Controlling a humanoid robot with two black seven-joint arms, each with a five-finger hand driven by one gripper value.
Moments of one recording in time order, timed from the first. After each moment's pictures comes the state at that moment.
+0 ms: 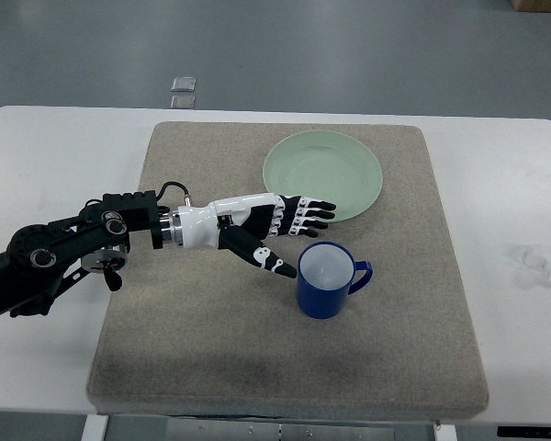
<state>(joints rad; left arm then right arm) -0.81 0.33 -0.37 -0.99 0.76 -0.61 -0.41 0.02 0.00 0.03 0.12 -0.02 0.04 0.21</state>
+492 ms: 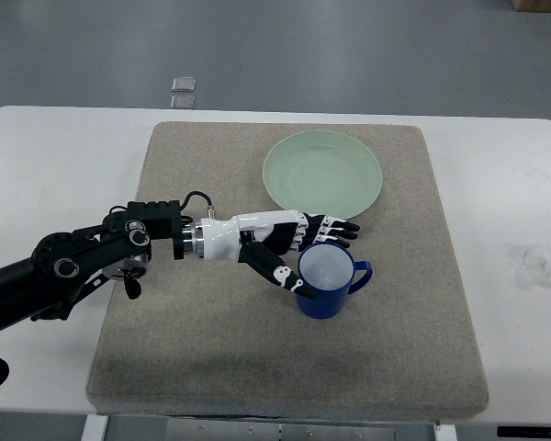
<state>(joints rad) -0.80 0.27 -0.36 -0.98 0.82 -0.61 -0.41 0.02 0.00 0.03 0.12 -0.02 0.04 0.21</state>
